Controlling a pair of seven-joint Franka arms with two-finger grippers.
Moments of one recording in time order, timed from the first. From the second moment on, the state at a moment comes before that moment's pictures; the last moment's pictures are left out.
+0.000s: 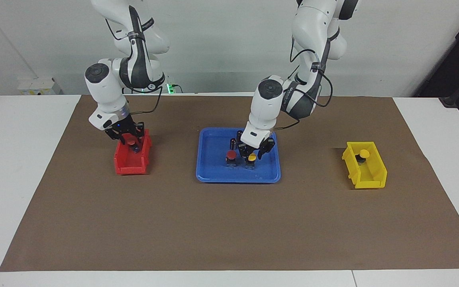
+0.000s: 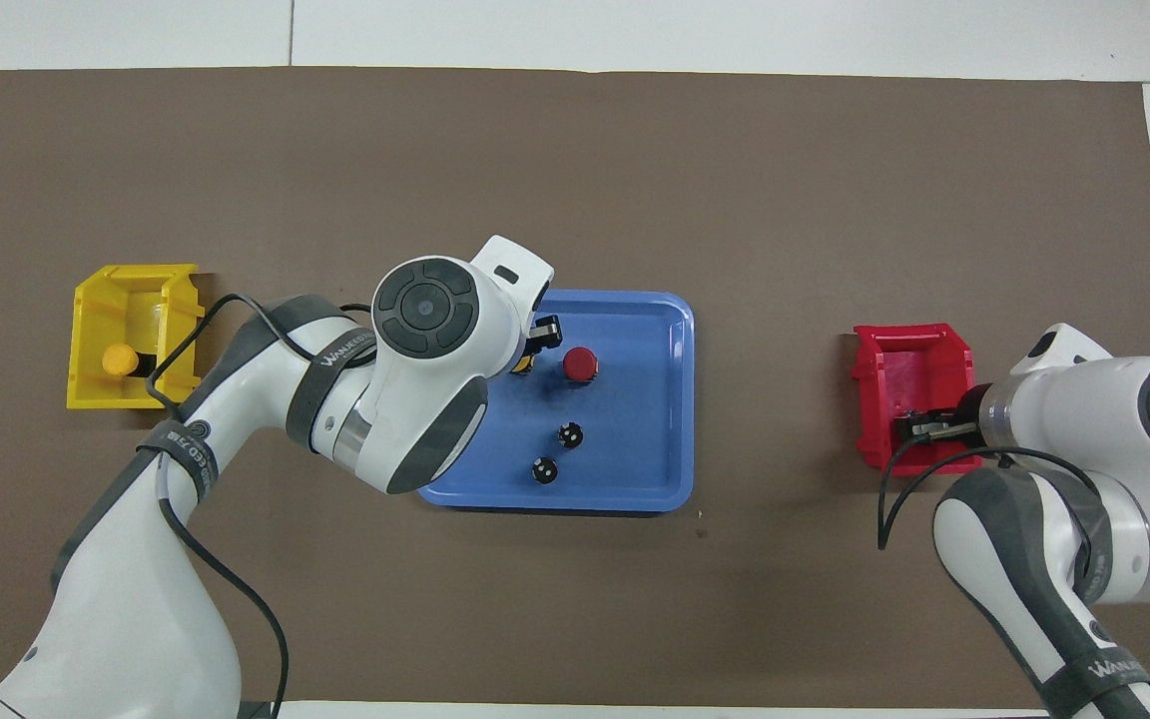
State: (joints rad) left arm -0.61 0.30 -0.05 -1.86 -0.01 2.23 -0.79; right arm -0.06 -0.15 0.04 -2.48 0.00 2.34 -0.13
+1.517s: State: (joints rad) left arm 0.05 0.03 0.03 -2.15 0.01 2.25 0.10; right arm 0.46 0.26 0.07 -1.91 0.01 2.23 0.63
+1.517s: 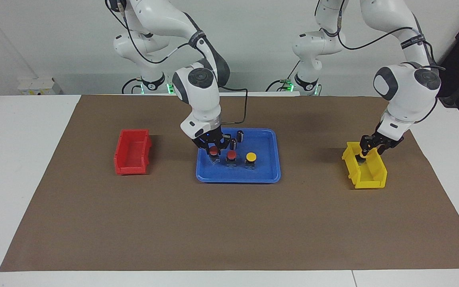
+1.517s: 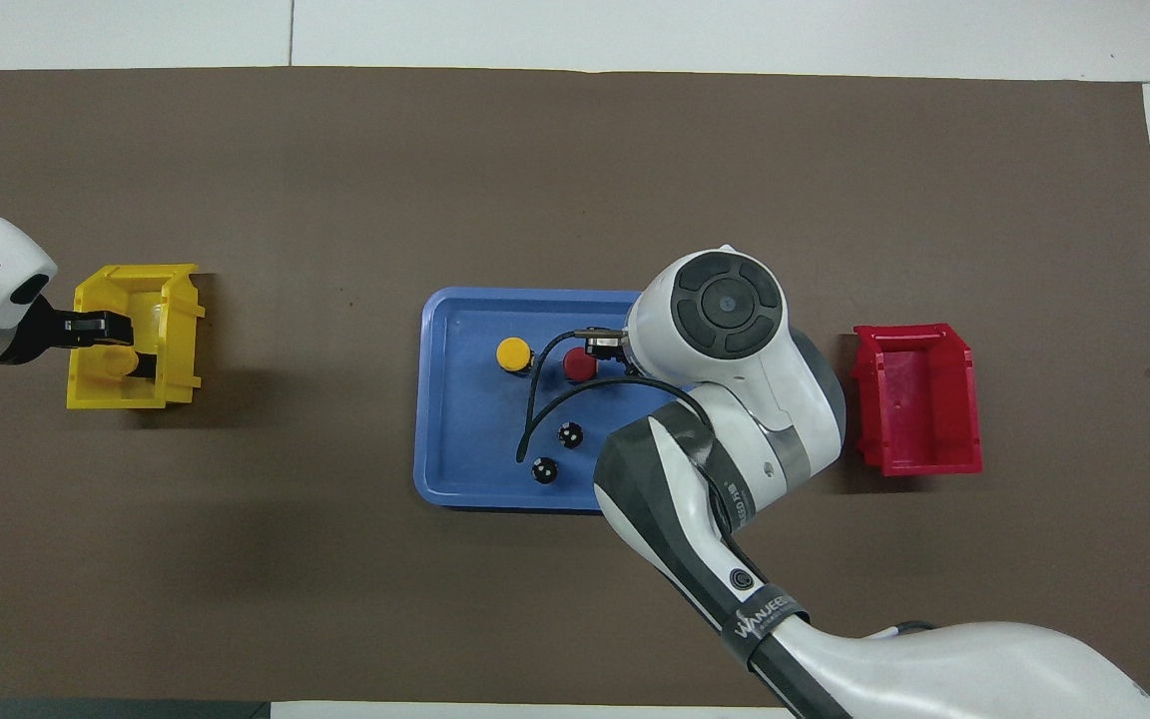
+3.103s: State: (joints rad) left arm -0.41 0.10 -0.02 -1.86 0.01 1.94 -0.45; right arm -0.07 -0.03 0.04 -1.61 0.00 1.54 0.11
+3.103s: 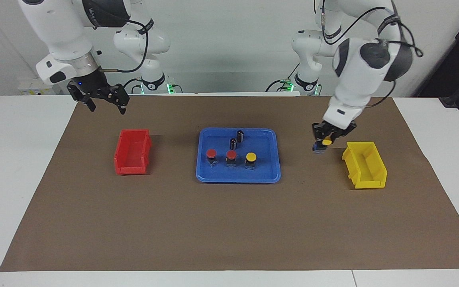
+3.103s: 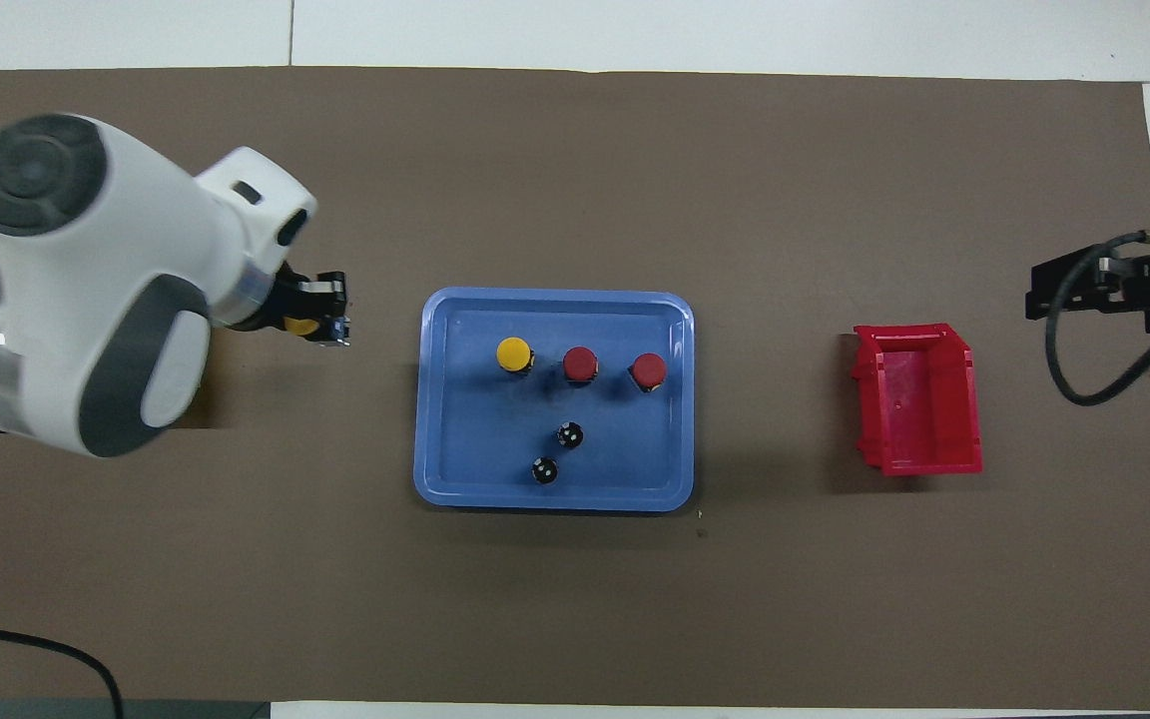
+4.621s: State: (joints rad) left arm -0.48 0.21 0.02 -1.87 -0.02 2.08 -0.54; right arm -0.02 -0.03 -0.08 -1.61 -0.01 1.54 -0.01
